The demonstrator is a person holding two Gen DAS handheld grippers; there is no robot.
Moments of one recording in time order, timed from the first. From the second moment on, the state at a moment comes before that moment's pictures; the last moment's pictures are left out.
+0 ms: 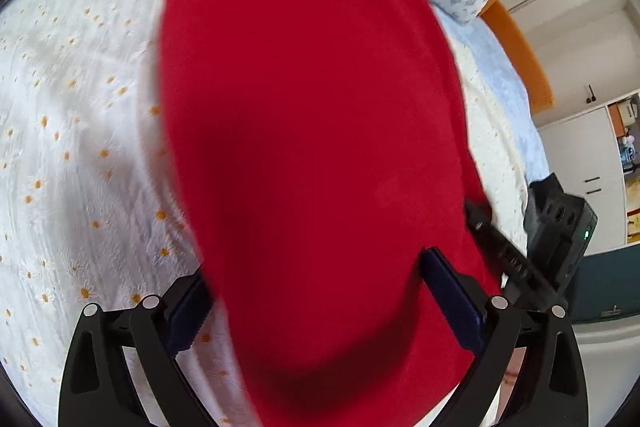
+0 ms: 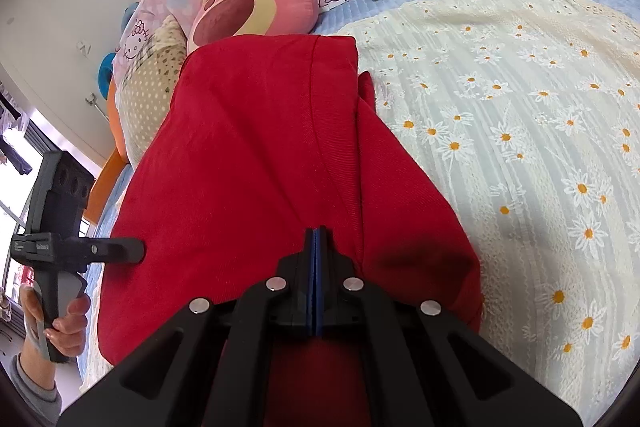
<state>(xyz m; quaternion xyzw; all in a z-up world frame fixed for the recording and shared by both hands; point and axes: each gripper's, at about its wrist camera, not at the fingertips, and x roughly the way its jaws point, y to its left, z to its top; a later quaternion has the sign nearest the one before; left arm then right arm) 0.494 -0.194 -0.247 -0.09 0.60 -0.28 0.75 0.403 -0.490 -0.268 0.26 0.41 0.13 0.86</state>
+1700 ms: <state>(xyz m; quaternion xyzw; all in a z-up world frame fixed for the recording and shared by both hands) 0.497 -0.202 -0.265 -0.09 0.56 -0.30 0.77 0.487 -0.472 -0.255 0.36 0.59 0.11 0.71</state>
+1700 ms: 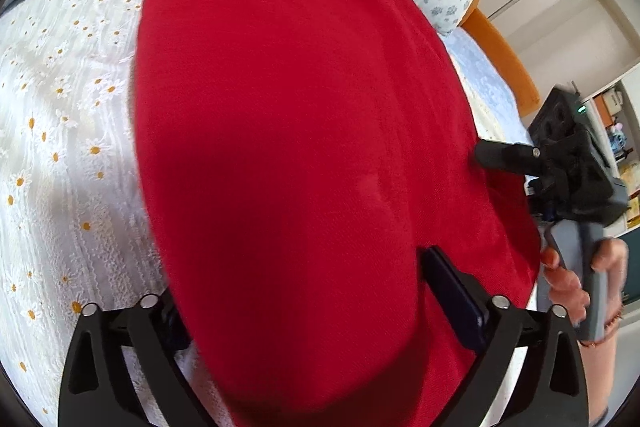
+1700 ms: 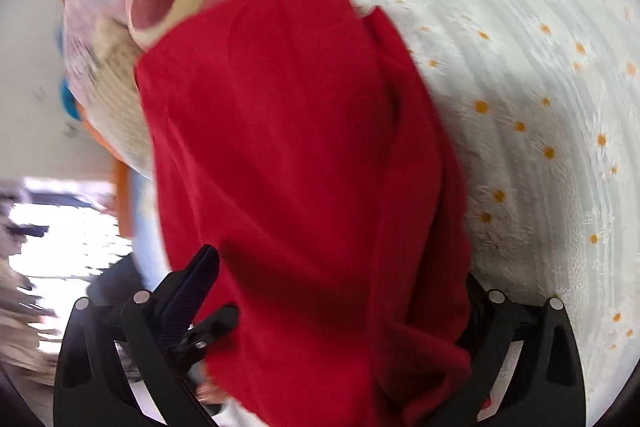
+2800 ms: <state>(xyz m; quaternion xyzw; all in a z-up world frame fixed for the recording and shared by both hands) 0.472 -0.245 -0.191 0.11 0.60 -0.08 0.79 0.434 -0.401 -0.162 0.23 0.53 0.10 0.81</state>
